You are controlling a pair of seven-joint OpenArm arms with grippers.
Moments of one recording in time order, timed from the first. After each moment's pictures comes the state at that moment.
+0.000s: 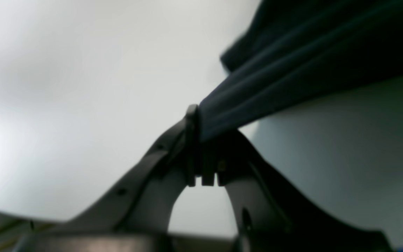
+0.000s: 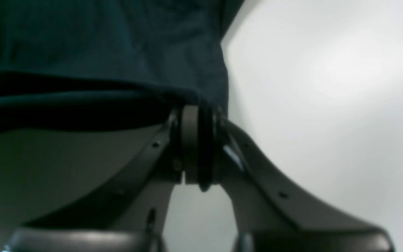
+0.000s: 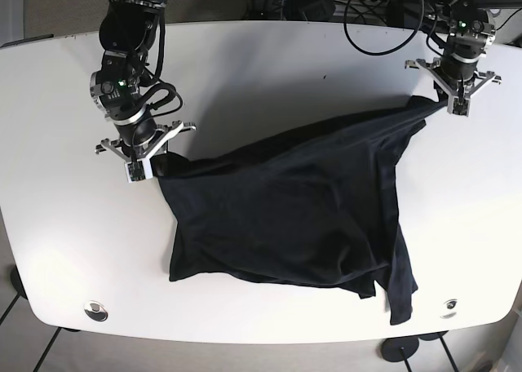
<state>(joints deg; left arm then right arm) 20.1 3.2 -44.6 114.3 2.3 -40.6 41.5 -8.5 -0.8 14.6 105.7 -1.3 23.6 -34.2</state>
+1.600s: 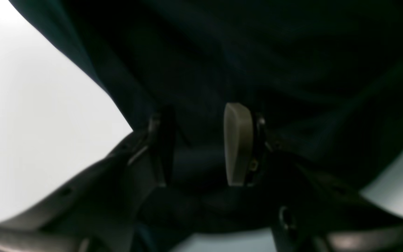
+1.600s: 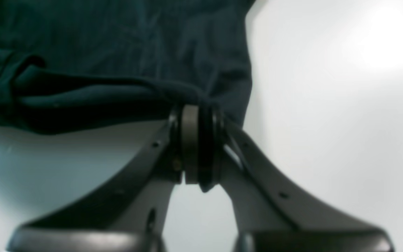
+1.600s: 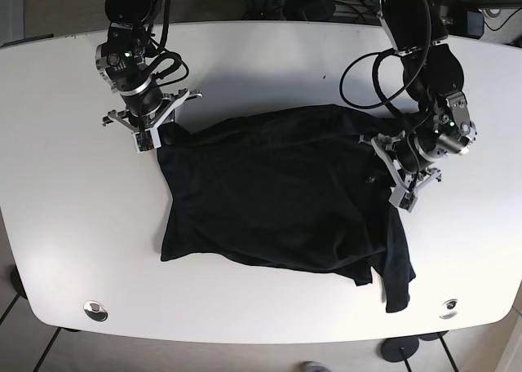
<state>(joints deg) -8.3 -6.4 -20.0 93.9 -19.2 -39.9 58.9 -15.3 -2.6 14.7 109.1 -1.7 26.8 -34.0</state>
